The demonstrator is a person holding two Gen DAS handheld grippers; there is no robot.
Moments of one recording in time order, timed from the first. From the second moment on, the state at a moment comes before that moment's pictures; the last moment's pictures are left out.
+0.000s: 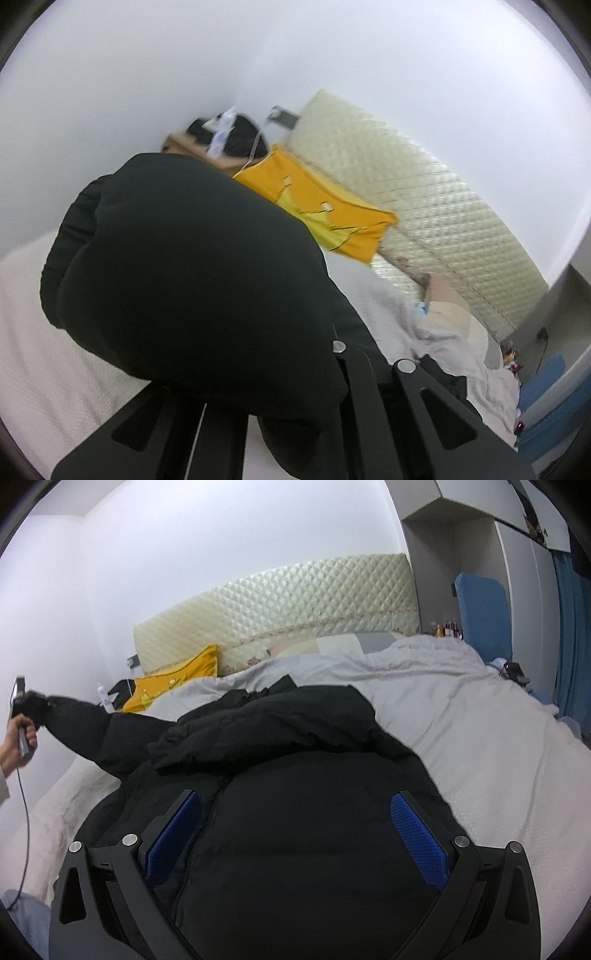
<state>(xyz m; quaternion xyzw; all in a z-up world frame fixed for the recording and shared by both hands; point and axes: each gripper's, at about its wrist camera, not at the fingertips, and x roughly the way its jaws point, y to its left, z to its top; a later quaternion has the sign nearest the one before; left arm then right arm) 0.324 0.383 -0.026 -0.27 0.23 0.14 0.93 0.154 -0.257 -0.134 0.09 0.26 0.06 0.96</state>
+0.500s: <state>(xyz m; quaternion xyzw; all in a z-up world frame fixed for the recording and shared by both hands) 0.369 0.194 0.064 -0.12 0.22 0.07 0.97 0.140 -0.299 -0.117 0.11 0.22 0.07 0.97</state>
